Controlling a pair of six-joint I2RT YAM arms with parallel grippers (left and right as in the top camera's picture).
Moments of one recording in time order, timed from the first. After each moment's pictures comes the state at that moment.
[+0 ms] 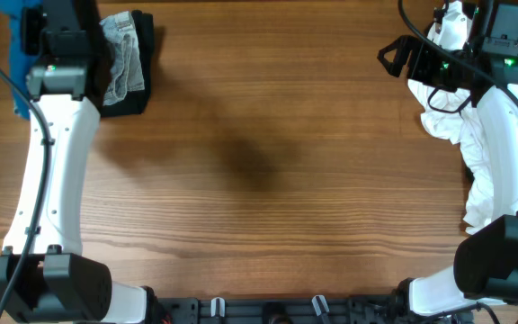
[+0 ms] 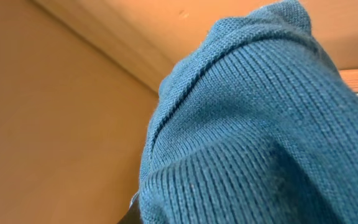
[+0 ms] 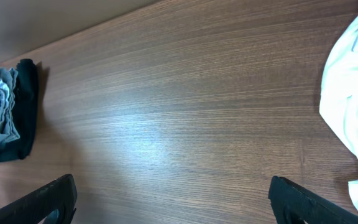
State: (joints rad) left arm 0.01 1.63 1.60 -0.46 -0.77 0.39; right arm -0.15 1.70 1.54 -0.78 -0.45 0.13
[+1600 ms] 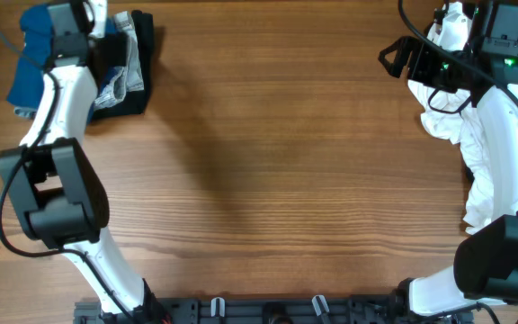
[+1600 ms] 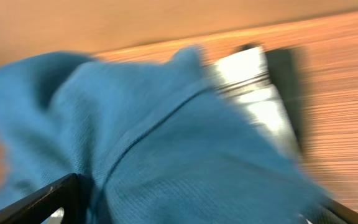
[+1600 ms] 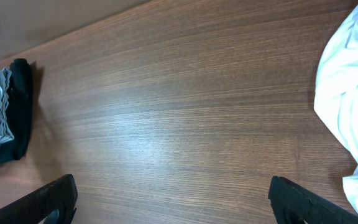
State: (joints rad) left arm 0.15 2.05 1.60 -0.26 -0.09 0.27; right arm -0.15 1.70 1.54 -0.79 -0.43 0.13
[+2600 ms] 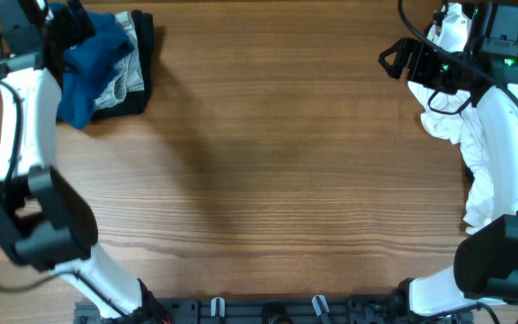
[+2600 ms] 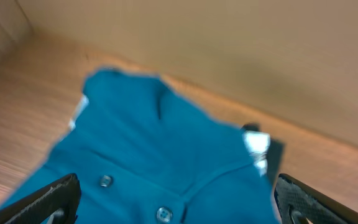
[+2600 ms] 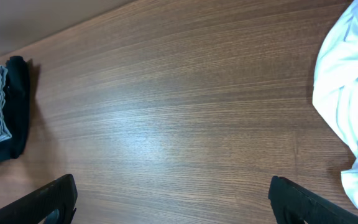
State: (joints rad) left arm 0.26 1.95 1.66 -0.33 -0.02 -0.14; right arm -0.15 1.70 1.54 -0.80 -0.42 0.13
